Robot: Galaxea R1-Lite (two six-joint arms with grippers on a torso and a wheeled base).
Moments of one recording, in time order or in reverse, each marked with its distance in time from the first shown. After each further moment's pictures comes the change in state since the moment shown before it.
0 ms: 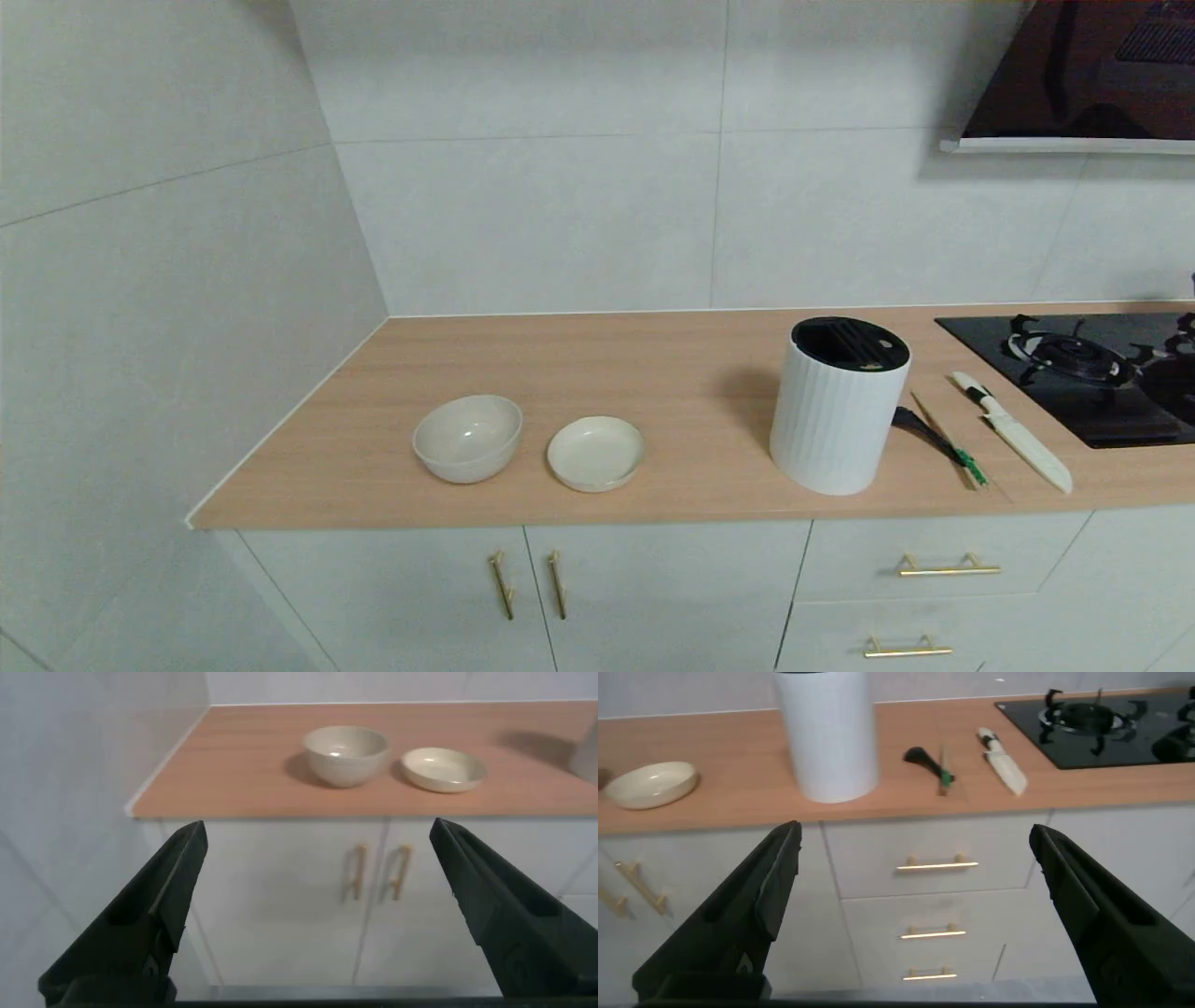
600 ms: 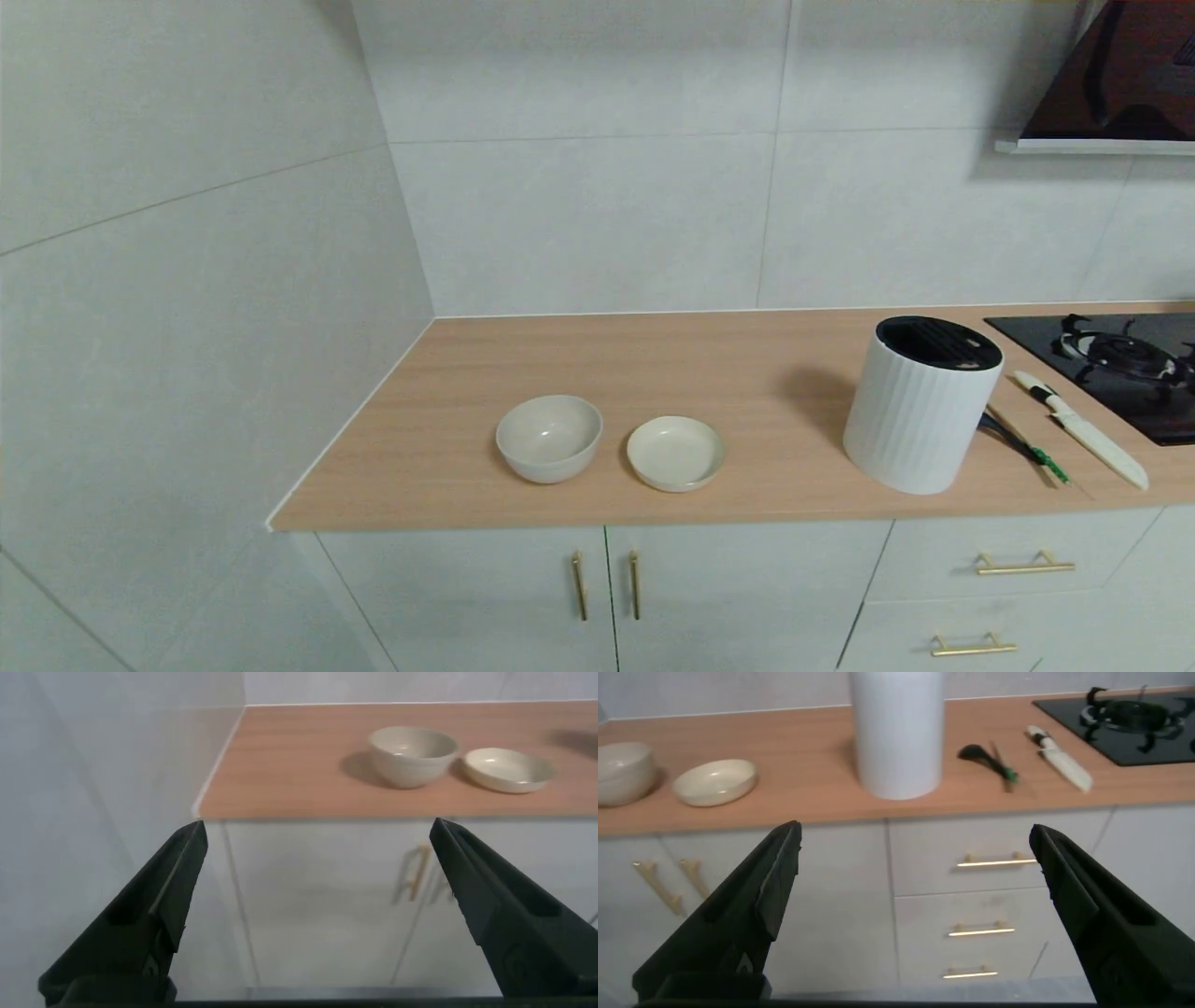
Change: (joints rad) left arm 0.000 0.000 0.000 0.000 0.000 0.000; right arm 0.000 0.000 0.000 0.000 0.000 0.000
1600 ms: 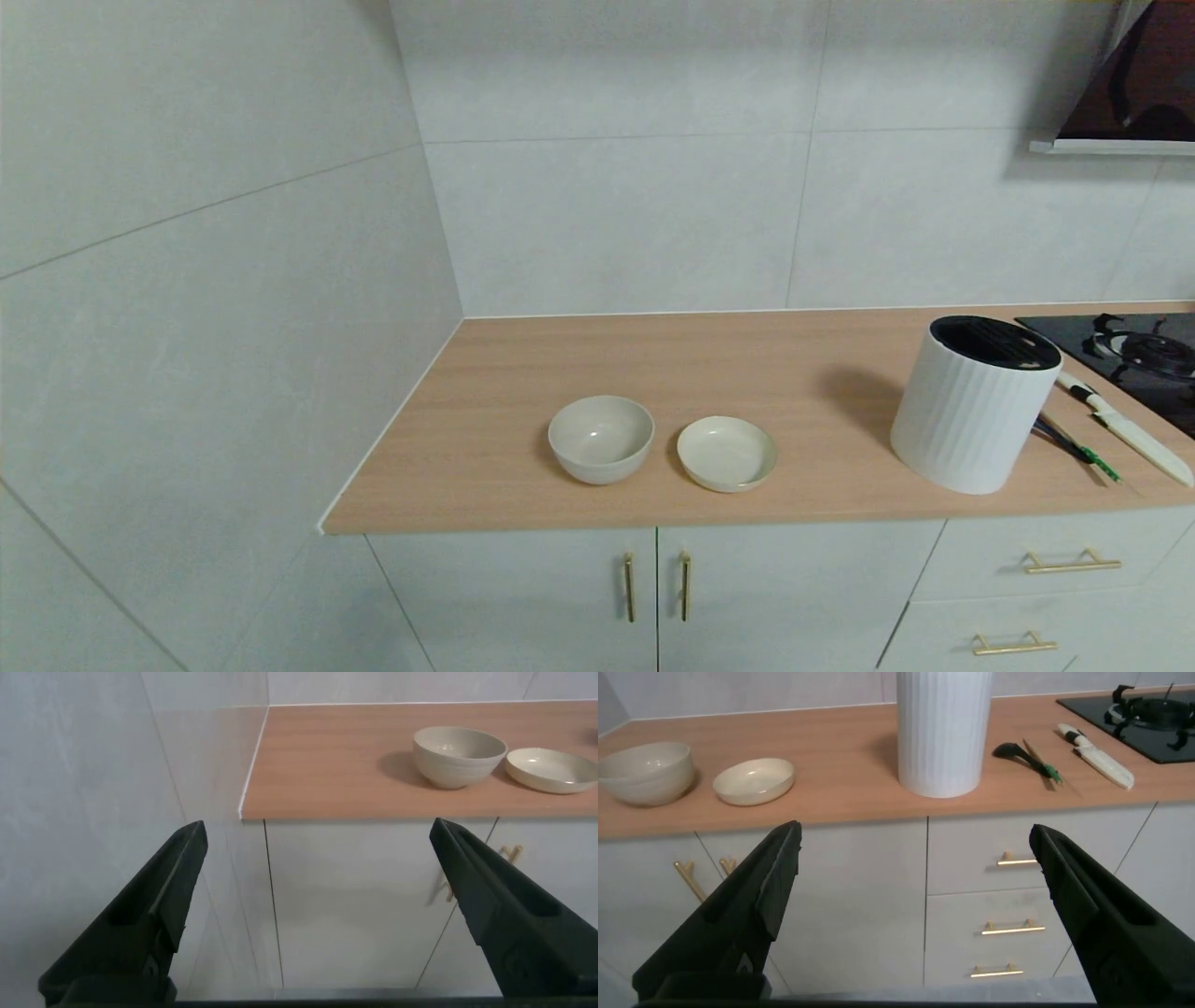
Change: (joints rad) left arm 0.000 0.000 0.000 0.000 0.000 0.001; right arm 0.000 0.000 0.000 0.000 -0.001 0.000
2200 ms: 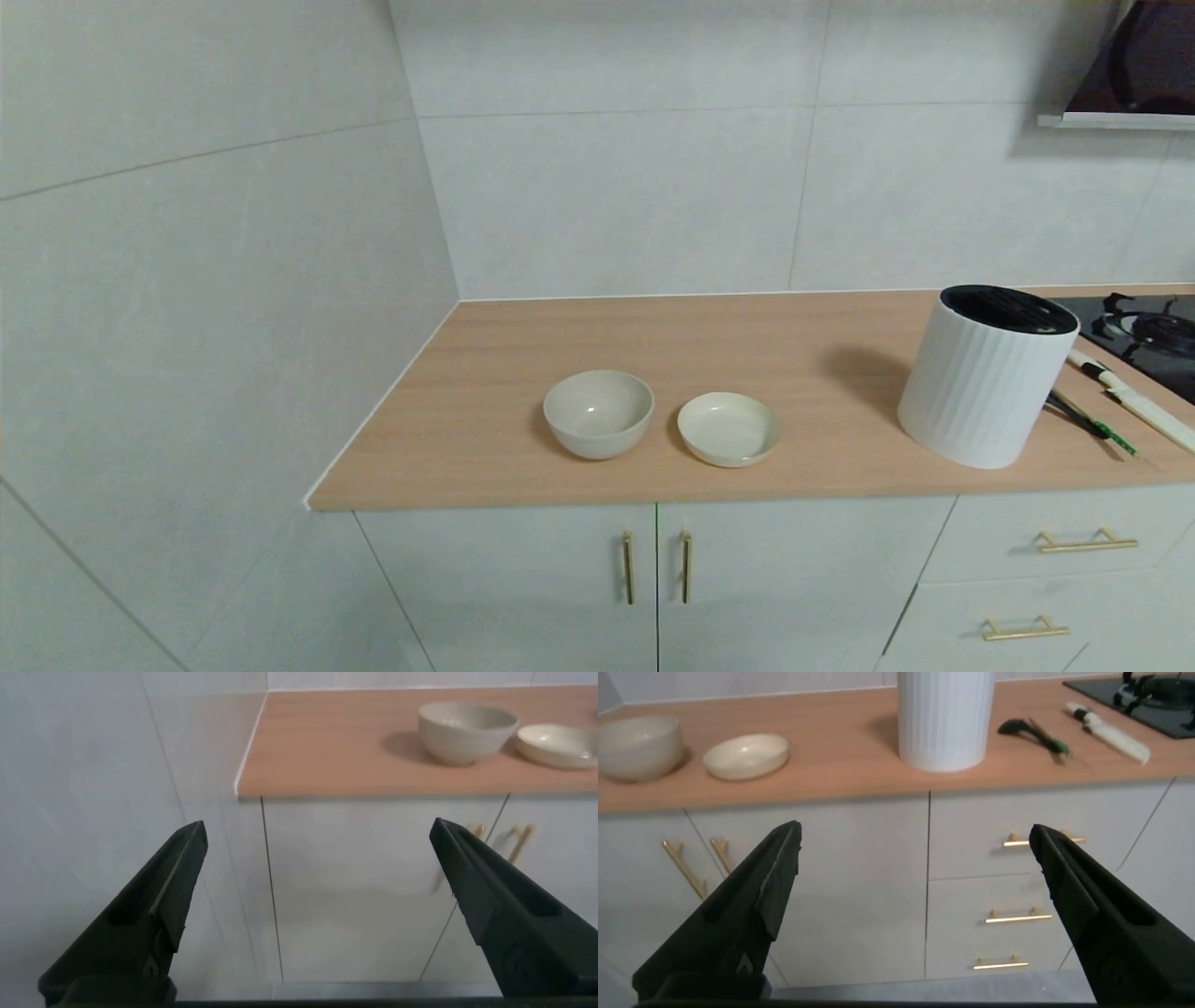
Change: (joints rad) left arm 0.000 0.000 0.000 0.000 0.000 0.000; right arm 0.000 0.000 0.000 0.000 0.000 0.001
